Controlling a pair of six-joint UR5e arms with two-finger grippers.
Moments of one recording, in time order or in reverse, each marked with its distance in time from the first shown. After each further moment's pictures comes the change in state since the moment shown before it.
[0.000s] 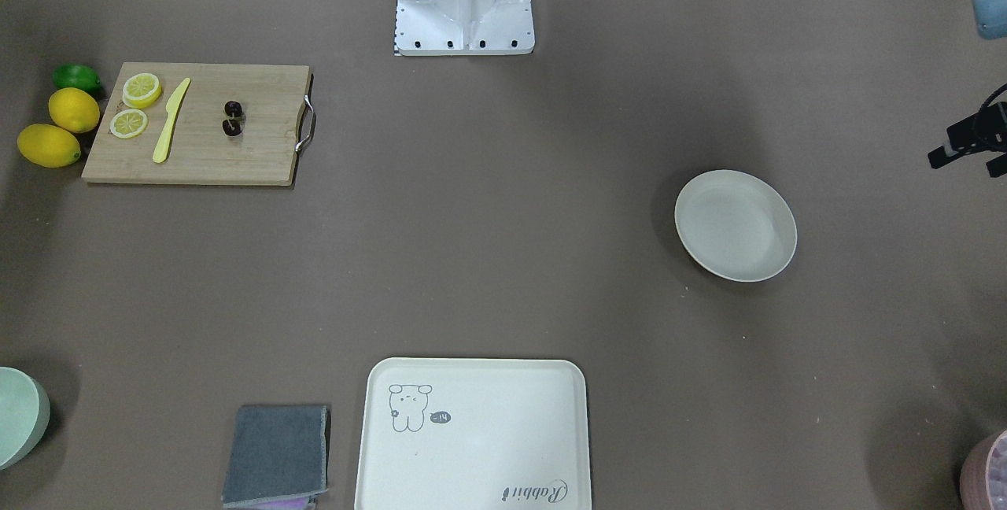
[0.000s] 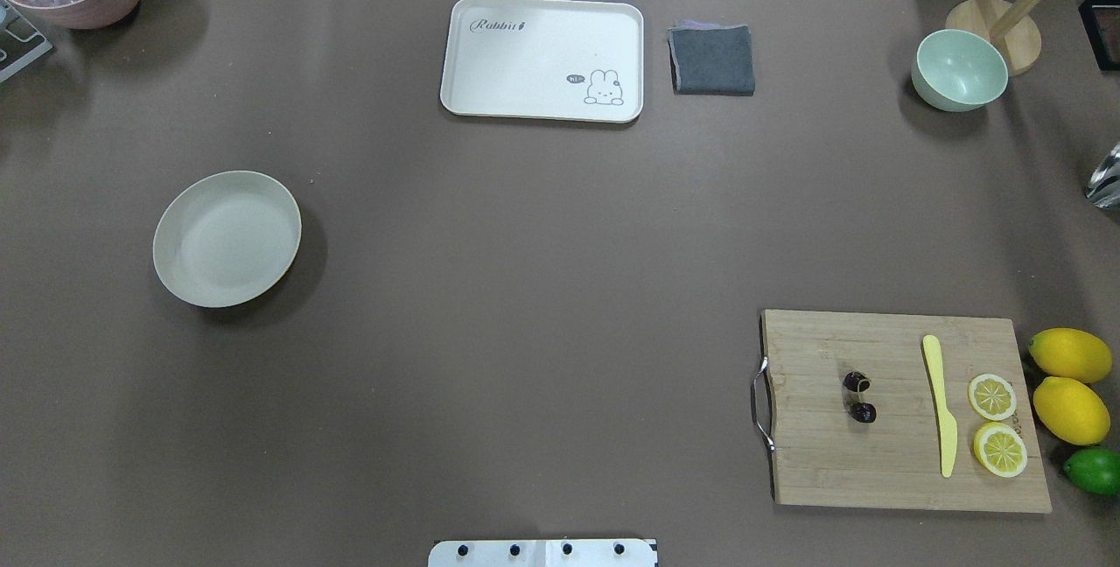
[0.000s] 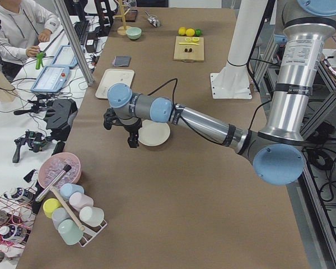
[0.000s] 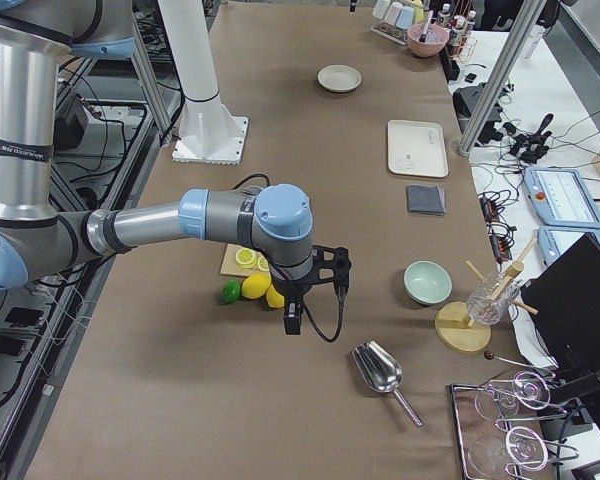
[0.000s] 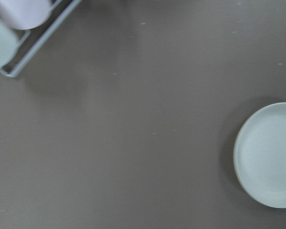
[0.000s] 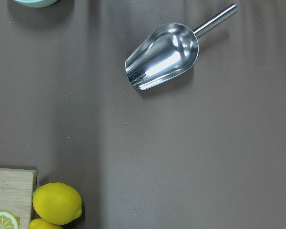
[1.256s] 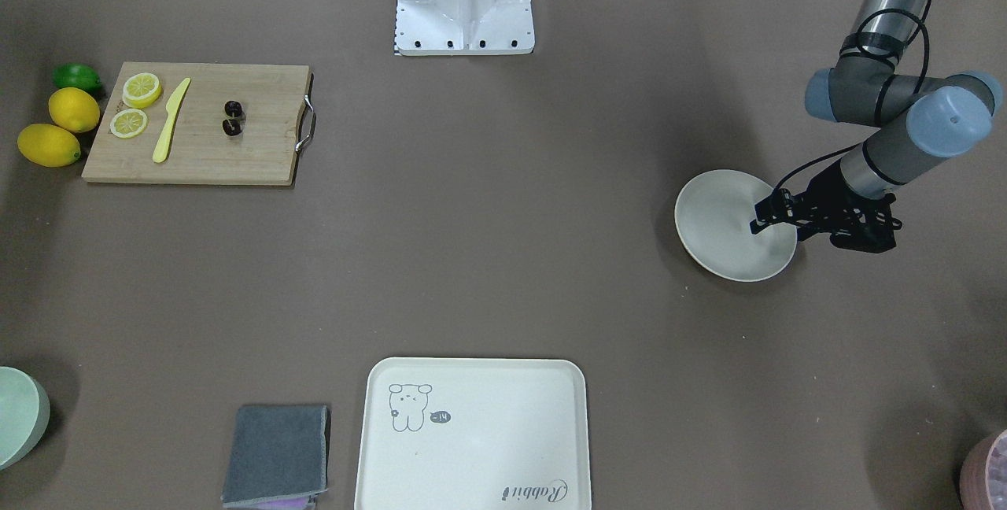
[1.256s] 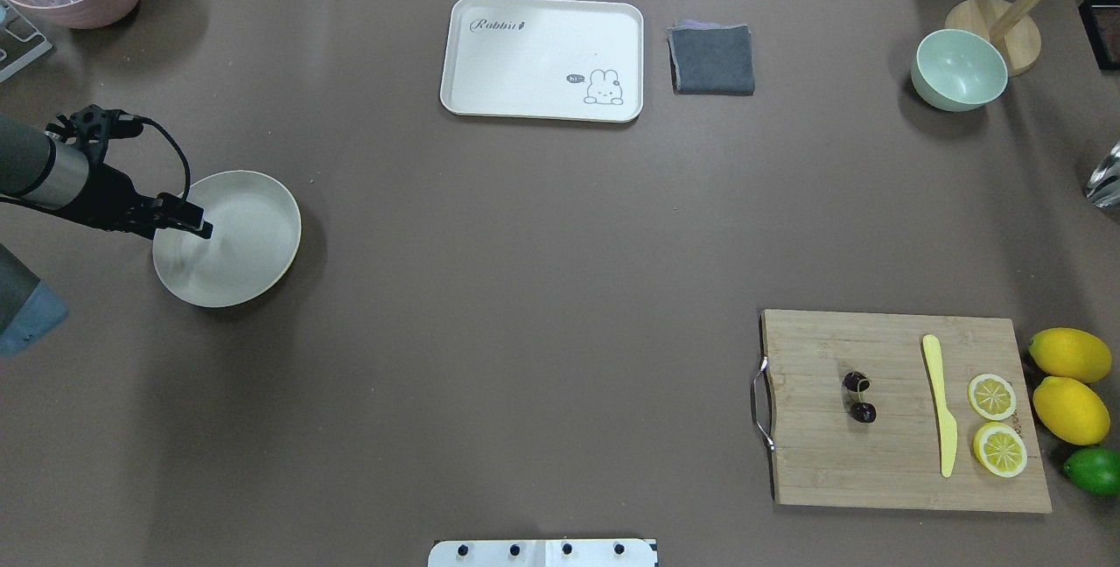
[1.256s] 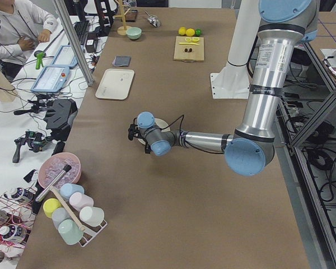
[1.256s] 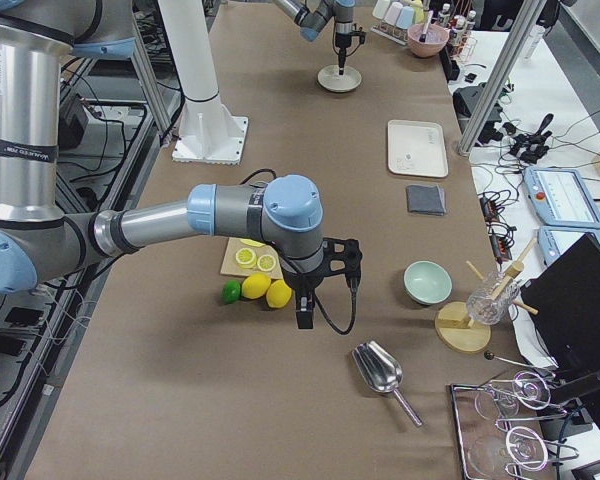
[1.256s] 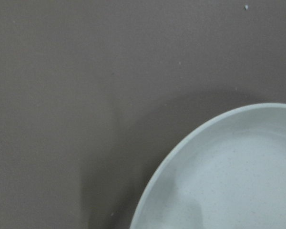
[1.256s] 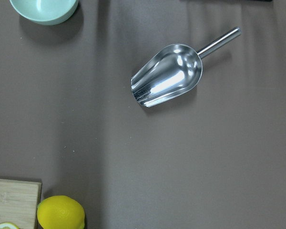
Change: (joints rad) left arm 0.404 0.011 0.366 -0.914 0.250 -0.597; right arm 0.001 0.045 -0.009 0.006 0.003 0.000
